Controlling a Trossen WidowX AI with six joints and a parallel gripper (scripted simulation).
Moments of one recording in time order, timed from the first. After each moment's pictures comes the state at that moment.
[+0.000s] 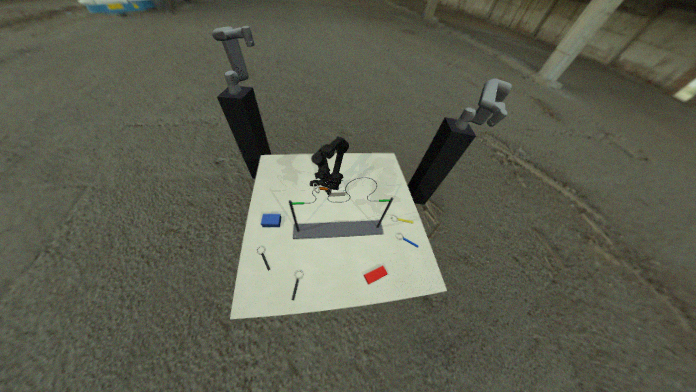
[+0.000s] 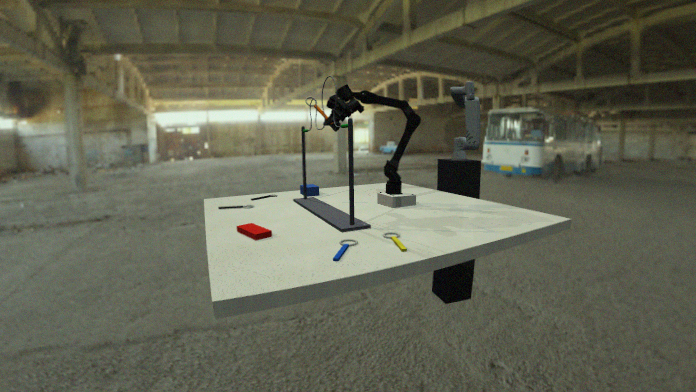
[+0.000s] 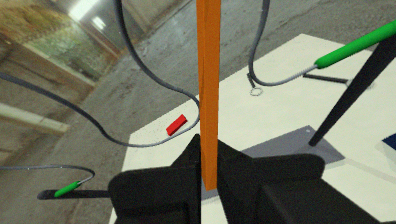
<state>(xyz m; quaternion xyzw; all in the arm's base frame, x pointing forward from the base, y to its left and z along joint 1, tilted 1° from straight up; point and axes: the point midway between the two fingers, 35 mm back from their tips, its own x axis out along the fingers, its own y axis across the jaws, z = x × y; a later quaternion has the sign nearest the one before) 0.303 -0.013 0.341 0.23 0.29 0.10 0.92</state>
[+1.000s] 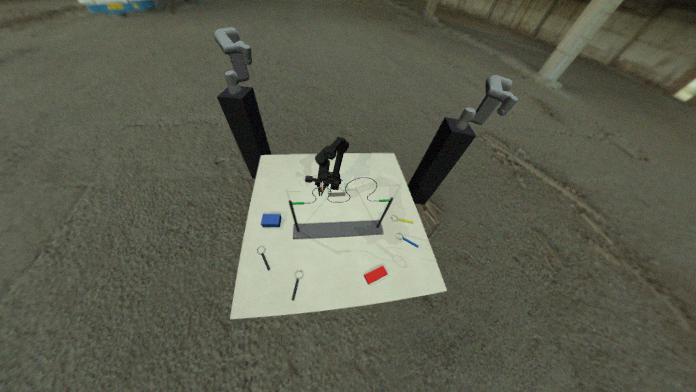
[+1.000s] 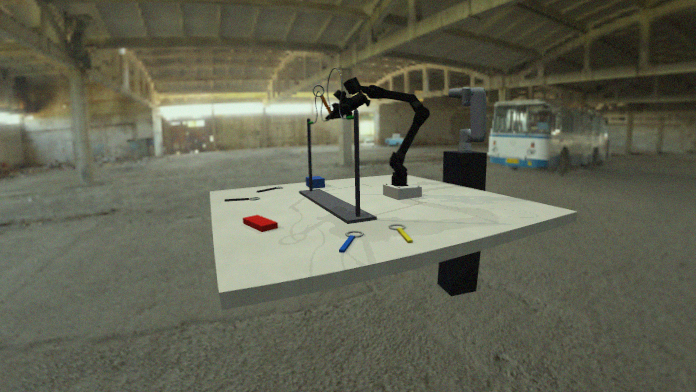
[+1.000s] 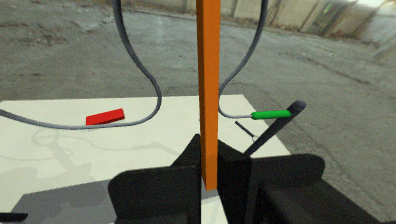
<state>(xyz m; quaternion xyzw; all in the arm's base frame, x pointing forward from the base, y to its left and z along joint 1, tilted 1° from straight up) 0.311 -0.051 0.332 -0.08 0.25 0.02 0.97</state>
